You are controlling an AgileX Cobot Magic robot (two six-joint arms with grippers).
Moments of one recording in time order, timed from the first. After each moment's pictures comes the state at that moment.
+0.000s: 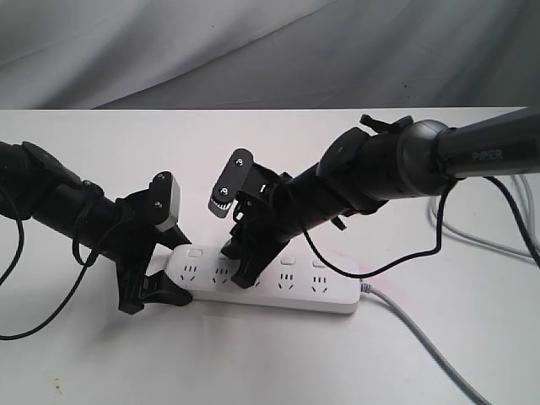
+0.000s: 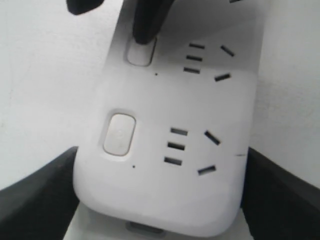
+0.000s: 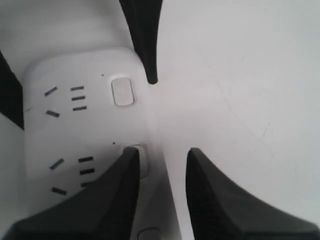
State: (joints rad) left arm -0.05 2.05 -1.02 -1.01 0.73 2.09; right arm 0.59 2.10 -1.26 1.03 0.42 -1.56
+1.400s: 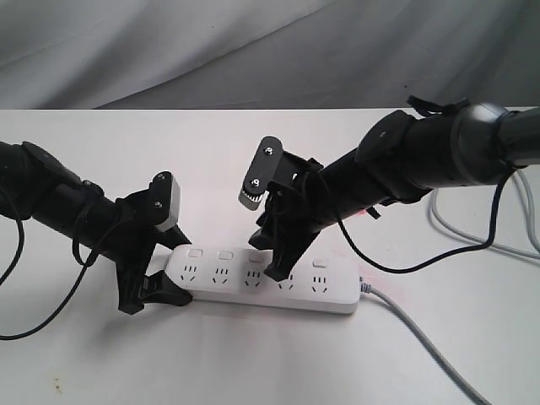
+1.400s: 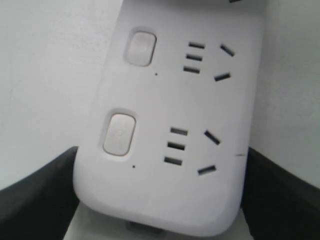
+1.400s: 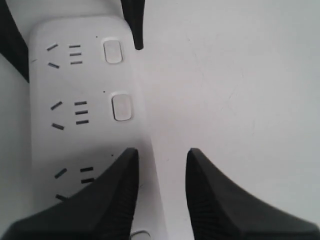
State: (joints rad) left arm -0.05 2.05 -1.02 -1.01 0.73 2.09; right arm 0.53 1.99 -1.17 0.98 0.44 -1.60
